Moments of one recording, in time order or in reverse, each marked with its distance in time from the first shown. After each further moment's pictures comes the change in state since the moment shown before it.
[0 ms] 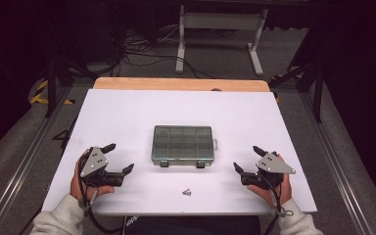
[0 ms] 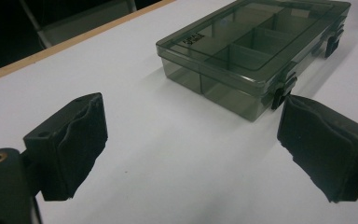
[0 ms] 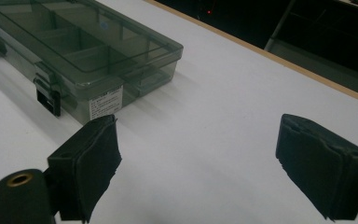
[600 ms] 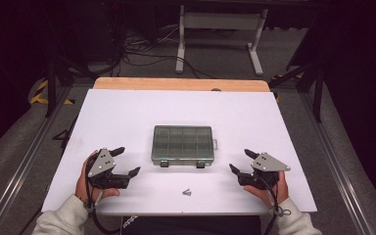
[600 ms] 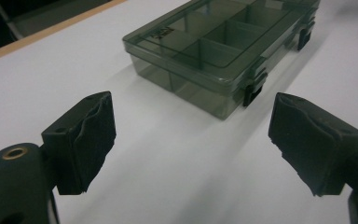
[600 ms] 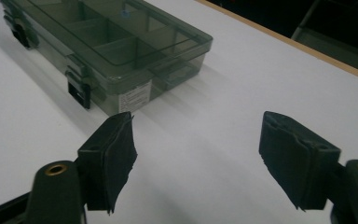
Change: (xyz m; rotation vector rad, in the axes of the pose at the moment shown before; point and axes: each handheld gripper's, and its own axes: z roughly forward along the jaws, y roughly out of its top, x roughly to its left) left arm -0.015 0.008 0.013 0.057 -0.080 0.013; right arm 0.008 0.006 0.006 0.047 0.090 -0.006
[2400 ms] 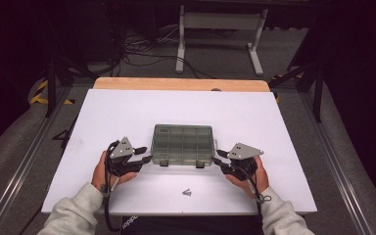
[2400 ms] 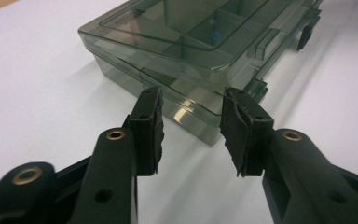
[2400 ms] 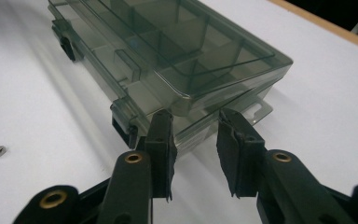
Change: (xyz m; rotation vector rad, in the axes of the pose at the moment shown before) left arm 0.011 0.023 0.043 0.101 -0.094 -0.020; right arm 0.018 0.035 0.044 0.070 0.158 -0.024
